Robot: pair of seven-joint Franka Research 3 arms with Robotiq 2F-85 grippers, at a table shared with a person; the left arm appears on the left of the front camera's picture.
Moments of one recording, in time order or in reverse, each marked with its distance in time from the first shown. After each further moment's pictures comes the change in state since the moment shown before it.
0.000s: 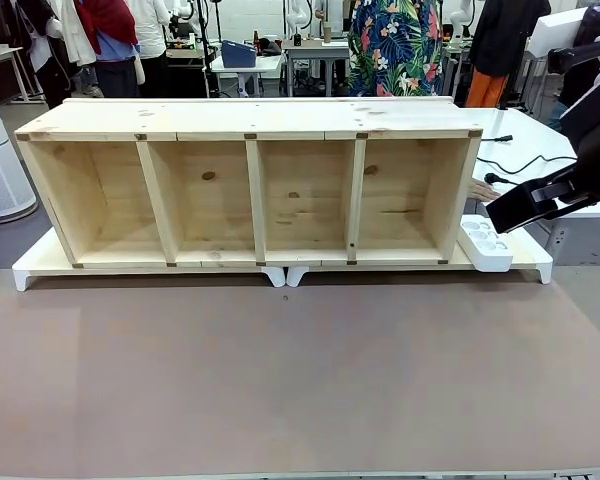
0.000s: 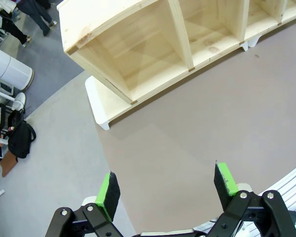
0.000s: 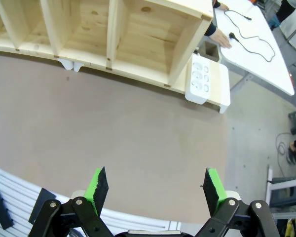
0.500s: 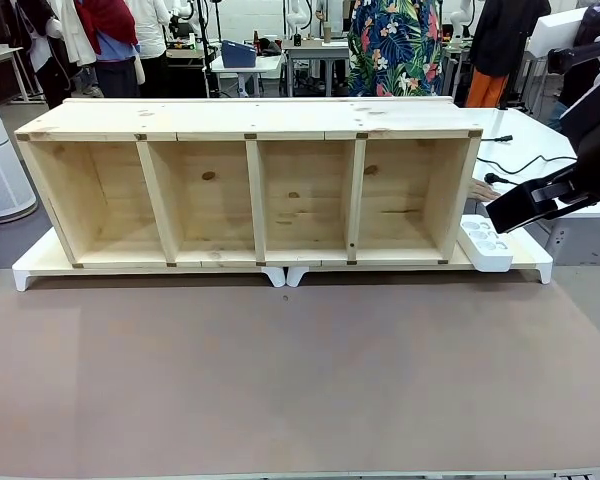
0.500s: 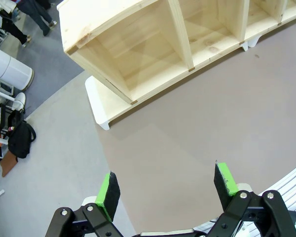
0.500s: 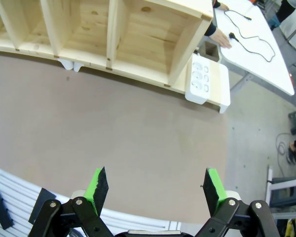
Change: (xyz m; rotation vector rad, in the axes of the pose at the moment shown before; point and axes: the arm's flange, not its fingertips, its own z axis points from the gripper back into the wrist) left arm 0.000 0.000 0.000 0.000 0.000 0.000; right arm 0.000 0.000 0.000 0.000 0.000 0.000
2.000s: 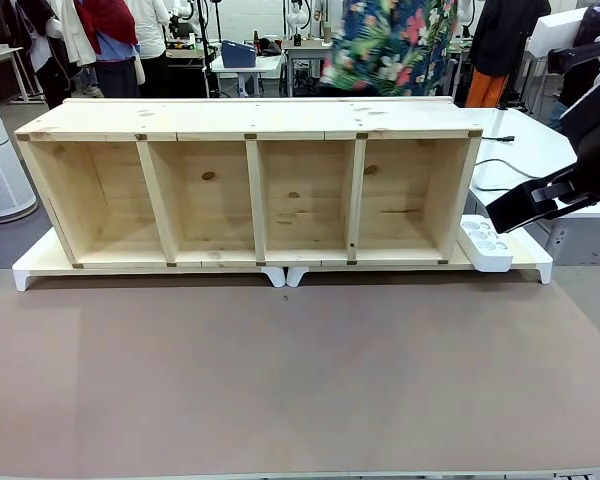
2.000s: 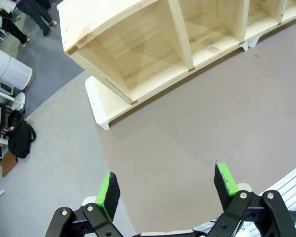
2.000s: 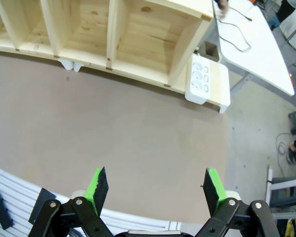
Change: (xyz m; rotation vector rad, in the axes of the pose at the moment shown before) left arm 0.000 0.000 0.000 0.000 0.000 0.000; right arm 0.000 0.000 0.000 0.000 0.000 0.000
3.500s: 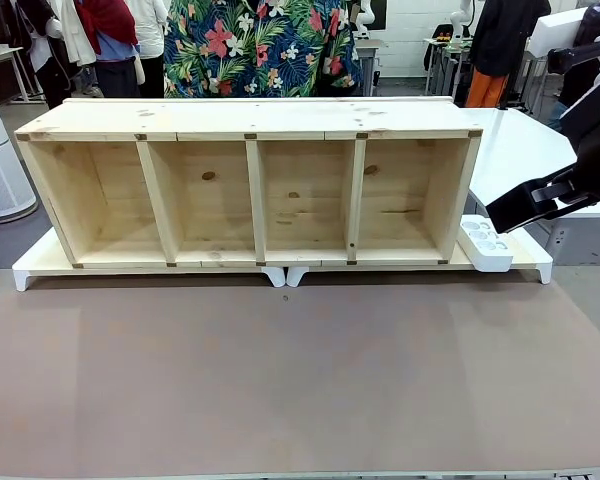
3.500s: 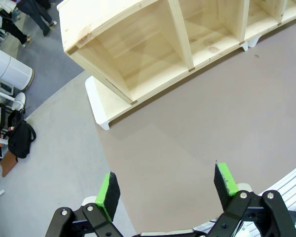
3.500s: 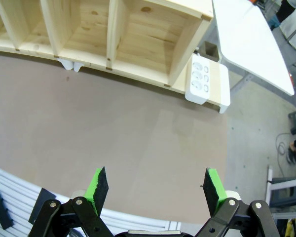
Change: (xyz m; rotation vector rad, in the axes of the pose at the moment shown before) left arm 0.000 0.000 0.000 0.000 0.000 0.000; right arm 0.000 0.000 0.000 0.000 0.000 0.000
